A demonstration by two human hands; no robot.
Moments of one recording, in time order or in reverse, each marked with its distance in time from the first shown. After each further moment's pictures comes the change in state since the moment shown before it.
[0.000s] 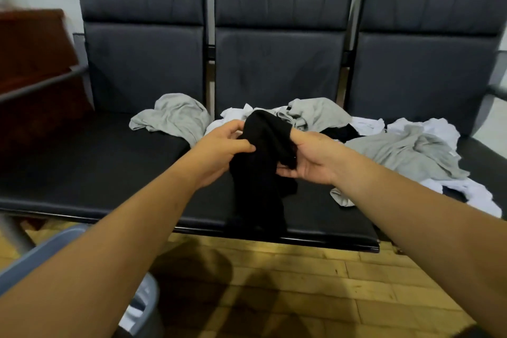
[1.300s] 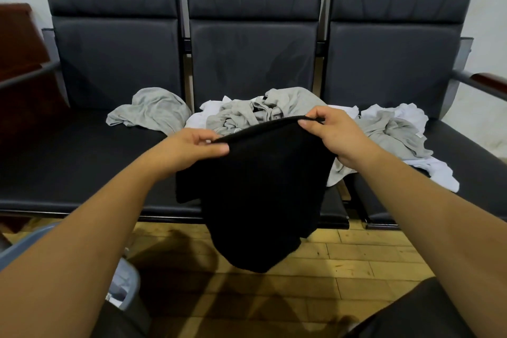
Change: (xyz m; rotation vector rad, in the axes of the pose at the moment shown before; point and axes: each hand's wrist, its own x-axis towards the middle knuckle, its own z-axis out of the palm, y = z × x) left_hand -0.015 -0.007 -0.007 0.462 -0.131 0.028; right_hand -0.044 0.005 -0.091 -0.502 0.360 -0.467
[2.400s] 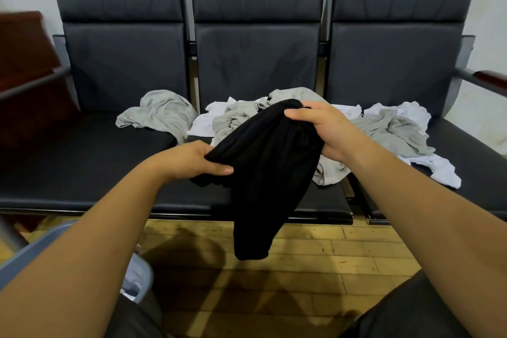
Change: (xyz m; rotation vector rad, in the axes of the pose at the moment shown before) left_hand -0.014 0.004 -0.004 0.243 -0.120 -0.195; right_hand -0.012 -0.039 0.019 0.435 -0.246 0.107
